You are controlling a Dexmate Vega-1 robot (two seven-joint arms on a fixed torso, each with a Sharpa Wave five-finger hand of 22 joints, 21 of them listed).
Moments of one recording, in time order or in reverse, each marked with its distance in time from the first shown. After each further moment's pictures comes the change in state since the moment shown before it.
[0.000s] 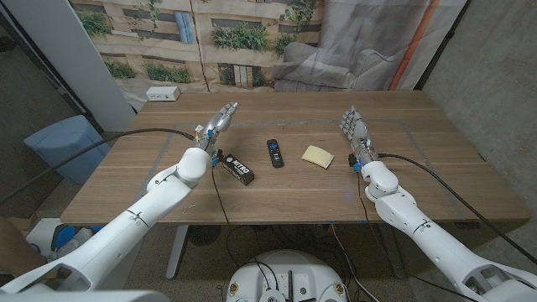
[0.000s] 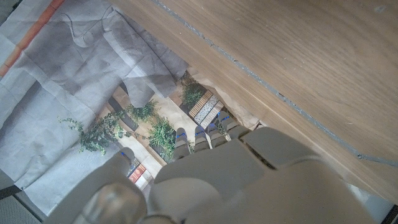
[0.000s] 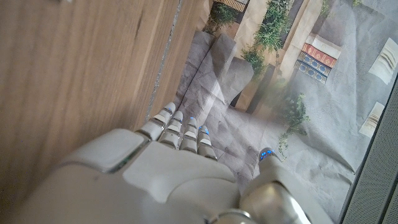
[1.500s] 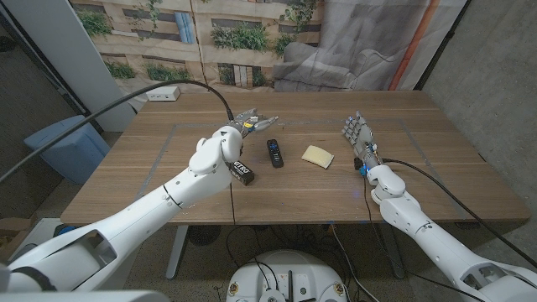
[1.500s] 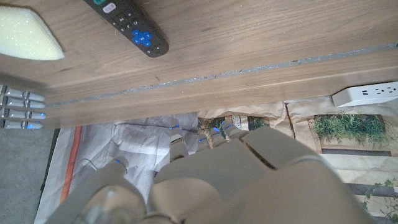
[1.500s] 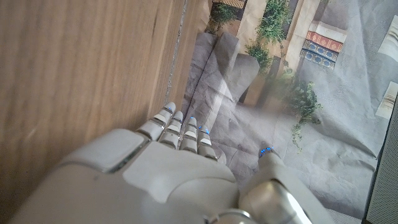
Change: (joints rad) left arm -0.216 -0.005 0.292 -0.324 0.730 0.712 -0.552; left_hand -0.028 -0.007 -0.132 0.026 0.000 0.162 -0.106 0.000 0.002 -0.124 0.052 0.001 0.000 -0.087 0.061 0.008 0.009 -0.154 0.007 -0.016 0.010; right arm 0.021 0.013 0.026 0.111 0.120 0.048 0.149; right_hand 0.036 0.015 -0.008 -0.020 0.000 0.007 0.000 0.000 0.000 0.005 -0.005 0.000 0.000 0.000 0.000 0.000 0.007 0.011 0.003 0.000 0.000
